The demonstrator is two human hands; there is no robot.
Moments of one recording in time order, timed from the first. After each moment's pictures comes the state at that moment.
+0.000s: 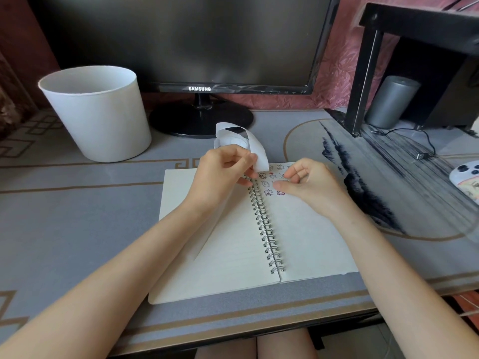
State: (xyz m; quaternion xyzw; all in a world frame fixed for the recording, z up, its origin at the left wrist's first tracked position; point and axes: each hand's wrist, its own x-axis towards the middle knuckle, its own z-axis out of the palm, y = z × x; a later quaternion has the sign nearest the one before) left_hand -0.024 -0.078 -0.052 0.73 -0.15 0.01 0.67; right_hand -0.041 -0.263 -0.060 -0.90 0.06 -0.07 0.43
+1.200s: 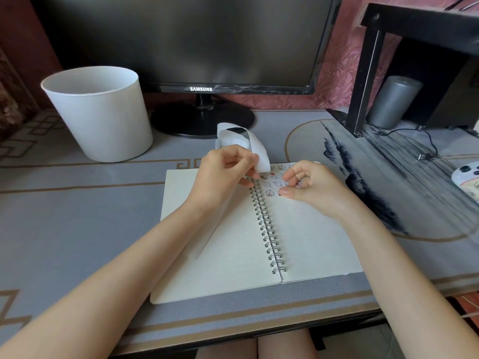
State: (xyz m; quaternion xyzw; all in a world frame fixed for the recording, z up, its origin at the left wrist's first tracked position) left_hand -0.024 -0.078 -0.053 0.73 -0.15 0.01 0.67; right_hand -0.045 -0.267 -0.054 -0.89 0.01 0.00 0.45
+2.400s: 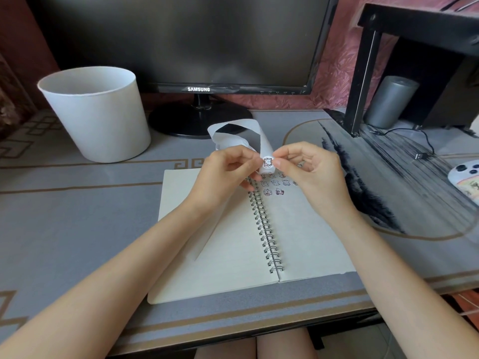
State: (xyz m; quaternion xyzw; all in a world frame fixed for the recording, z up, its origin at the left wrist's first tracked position) left_hand -0.025 -0.079 -0.052 0.72 -0.20 -0.01 0.66; right_hand -0.053 -0.248 -0.042 -0.81 -0.10 -0.20 0.54
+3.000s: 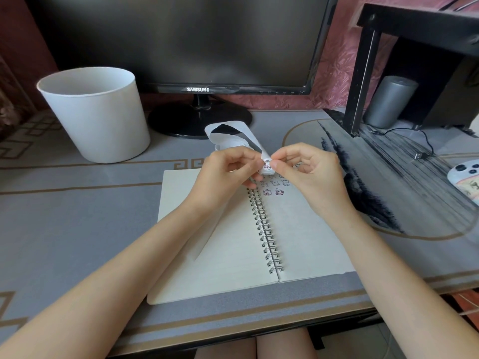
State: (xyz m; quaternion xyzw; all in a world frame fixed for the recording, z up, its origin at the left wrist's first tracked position) left_hand -0.025 -0.080 -0.053 0.72 -0.22 0.00 0.66; right_hand -0.055 -0.246 -0.041 -0.81 -0.10 -0.19 0.54
